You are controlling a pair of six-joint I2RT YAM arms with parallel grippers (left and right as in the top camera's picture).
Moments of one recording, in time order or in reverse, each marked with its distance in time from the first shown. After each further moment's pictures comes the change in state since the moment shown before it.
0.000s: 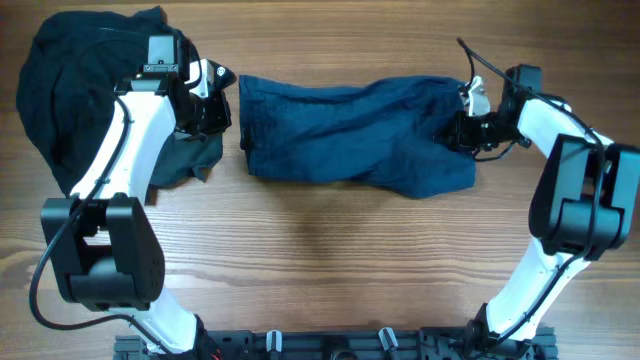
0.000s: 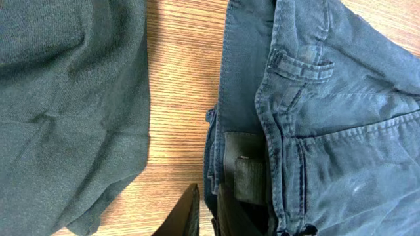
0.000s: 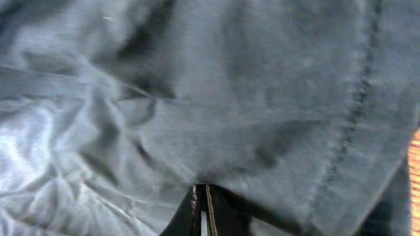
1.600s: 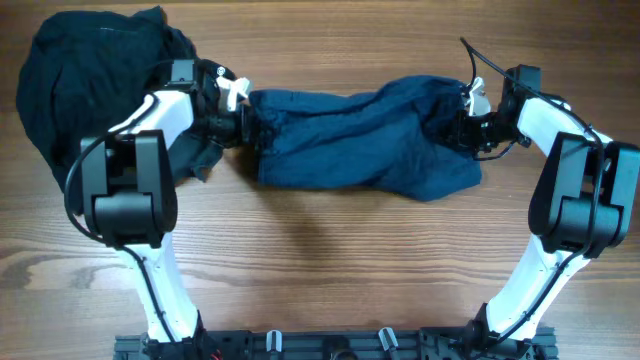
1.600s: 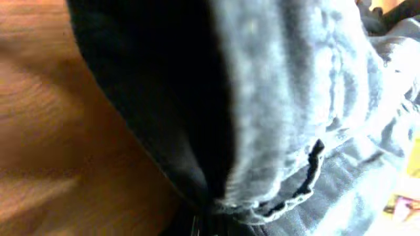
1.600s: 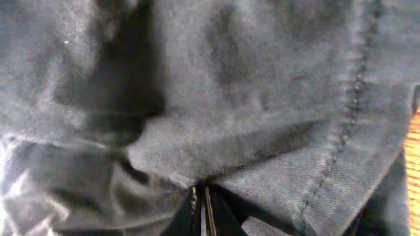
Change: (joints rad) left arm 0.034 0.356 0.011 0.176 0.579 0.248; right arm -0.001 0.010 0.013 -0.014 -0.001 0.045
